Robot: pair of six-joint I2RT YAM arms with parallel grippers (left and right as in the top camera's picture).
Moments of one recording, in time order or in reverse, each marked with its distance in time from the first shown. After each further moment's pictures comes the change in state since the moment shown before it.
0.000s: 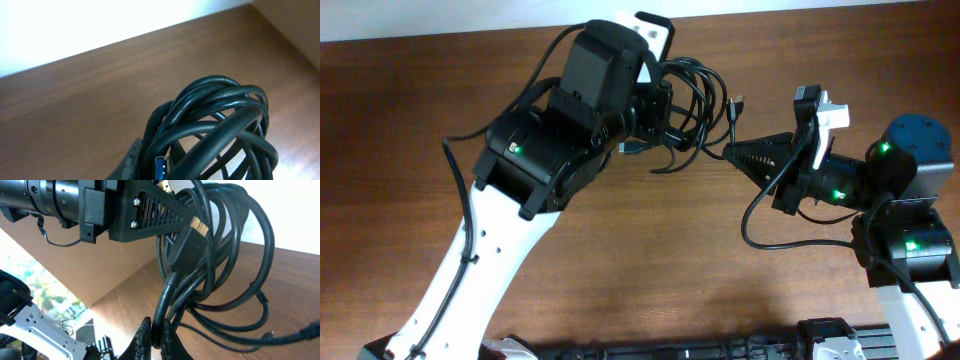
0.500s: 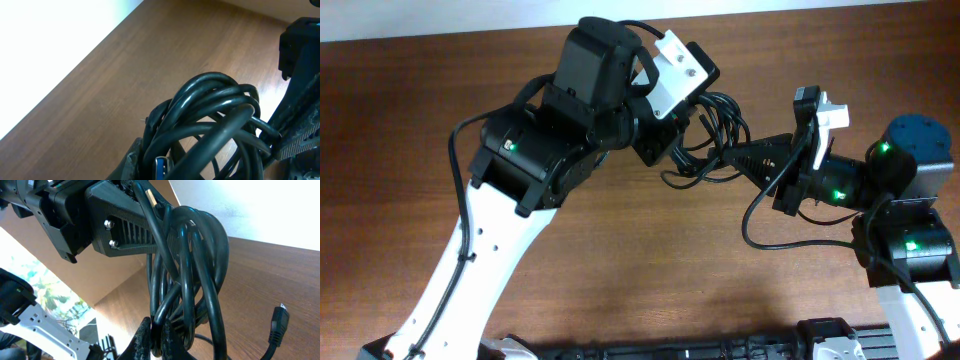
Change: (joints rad) left arm 0.015 0.000 0.000 -0.005 0.362 0.475; right arm 0.000 0.000 0.000 -0.006 -0.008 0.007
